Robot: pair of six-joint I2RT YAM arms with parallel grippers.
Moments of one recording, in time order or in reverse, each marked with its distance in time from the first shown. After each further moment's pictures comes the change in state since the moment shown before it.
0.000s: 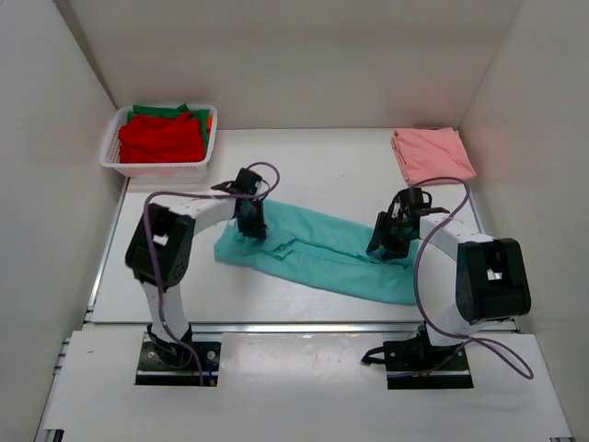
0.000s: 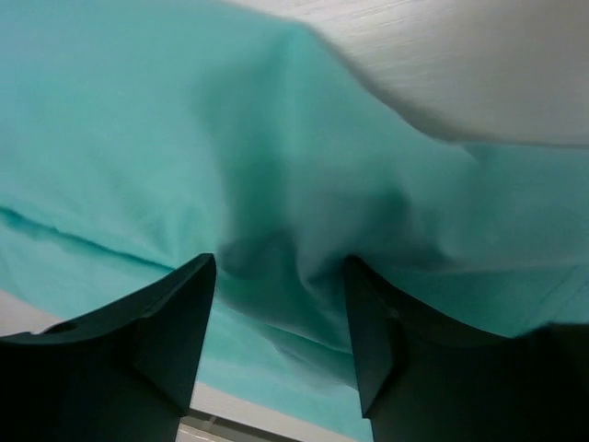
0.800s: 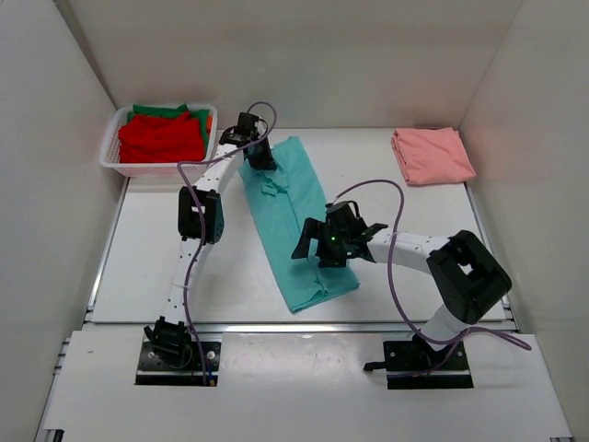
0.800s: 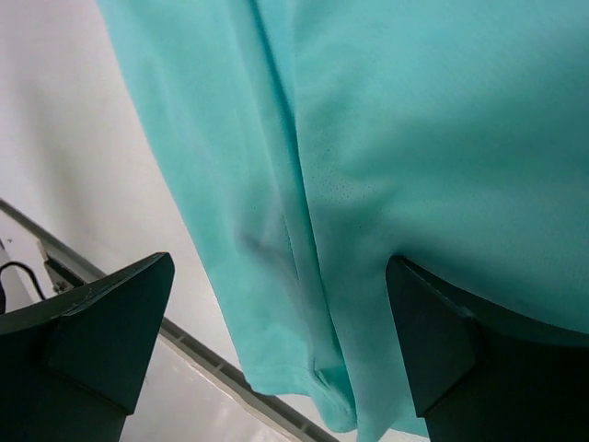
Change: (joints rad) left arm 0.156 0.925 1.465 -0.266 0.134 0.080; right arm 0.528 0.052 -0.017 0.366 -0.003 0.419
